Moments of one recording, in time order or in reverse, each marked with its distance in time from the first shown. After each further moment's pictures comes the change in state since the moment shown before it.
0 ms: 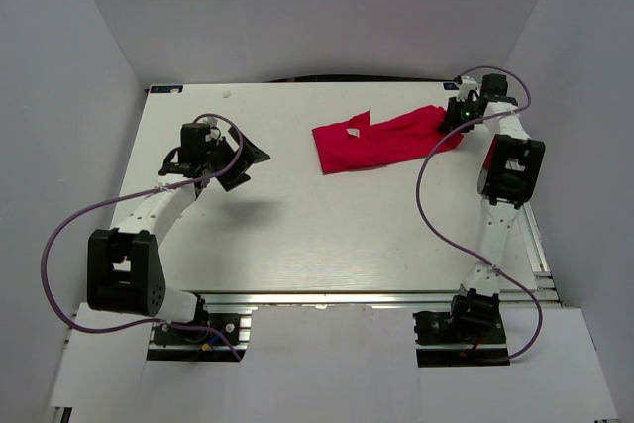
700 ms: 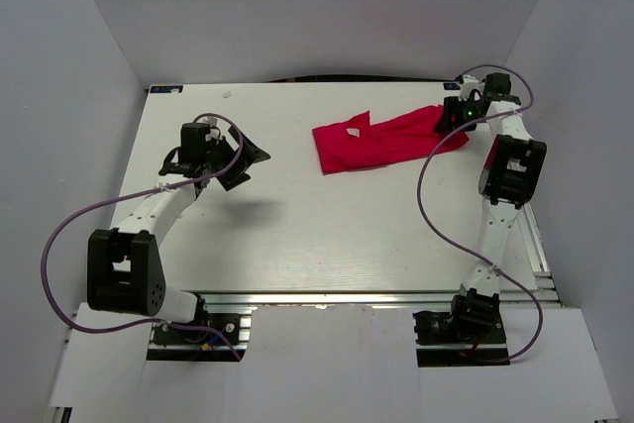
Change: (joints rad) left arm 0.000 0.000 0.000 0.007 0.000 0.000; right arm -0.017 0.004 0.018 -0.021 -0.021 -0.052
